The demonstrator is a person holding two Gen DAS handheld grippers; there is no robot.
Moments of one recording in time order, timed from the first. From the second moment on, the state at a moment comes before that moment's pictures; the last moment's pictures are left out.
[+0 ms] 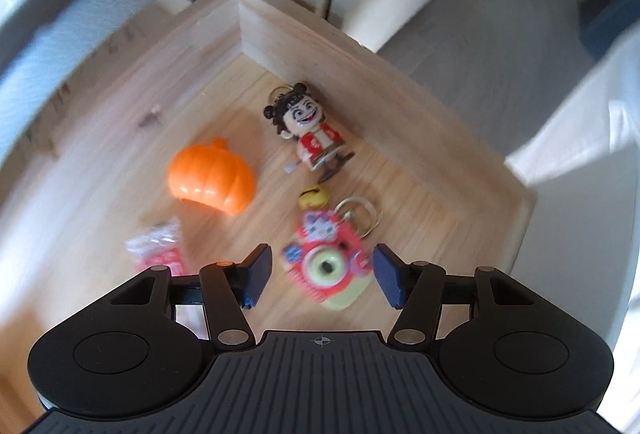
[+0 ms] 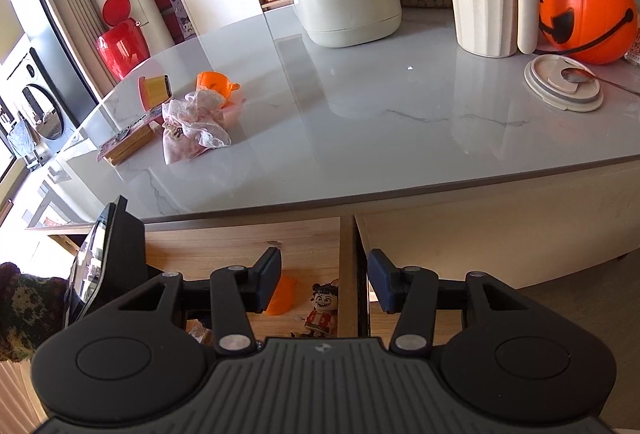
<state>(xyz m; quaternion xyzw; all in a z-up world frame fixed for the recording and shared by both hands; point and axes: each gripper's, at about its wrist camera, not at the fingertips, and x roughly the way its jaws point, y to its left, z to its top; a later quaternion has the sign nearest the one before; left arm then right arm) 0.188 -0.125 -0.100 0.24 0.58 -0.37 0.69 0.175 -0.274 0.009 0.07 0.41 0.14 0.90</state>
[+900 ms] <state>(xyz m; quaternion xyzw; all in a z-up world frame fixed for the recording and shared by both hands) 0.167 -0.063 -0.034 0.21 0.55 -0.36 0.73 0.169 -0.260 0.026 -0.01 0.39 0.20 0.90</state>
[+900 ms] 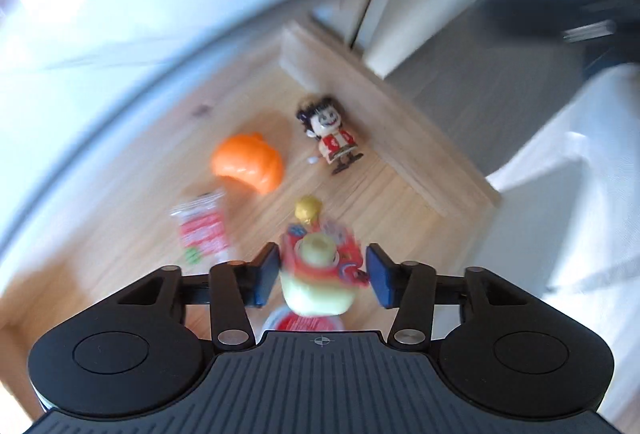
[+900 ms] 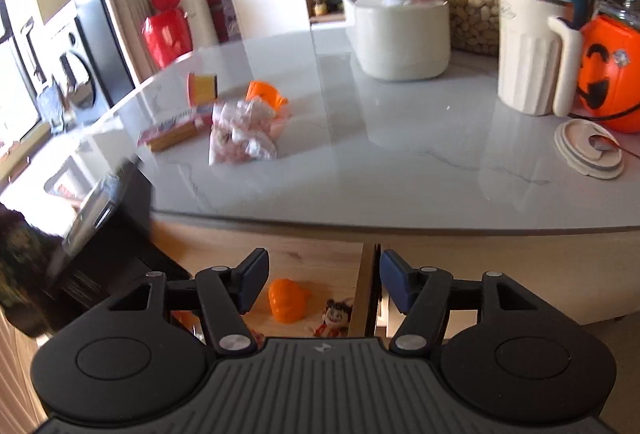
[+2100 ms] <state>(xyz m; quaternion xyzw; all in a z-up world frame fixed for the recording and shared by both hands) 0.162 0.092 -0.023 0.06 0.50 -0.32 0.81 0.224 -0.098 -0.088 -0.29 0.52 0.34 0.73</state>
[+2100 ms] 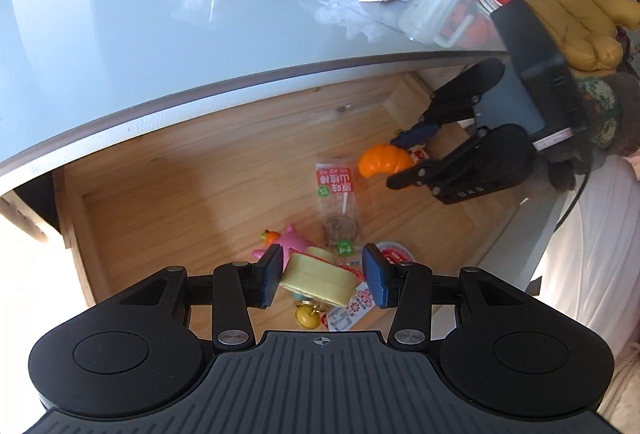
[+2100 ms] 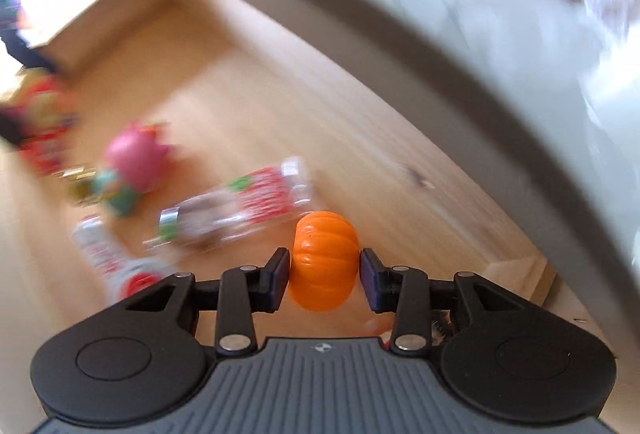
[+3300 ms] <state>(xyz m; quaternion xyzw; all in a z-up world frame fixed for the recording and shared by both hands) 0.252 0.138 0.077 0.00 0.20 -0.10 0.97 0.250 -0.057 0.040 -0.21 0.31 0.26 0.89</state>
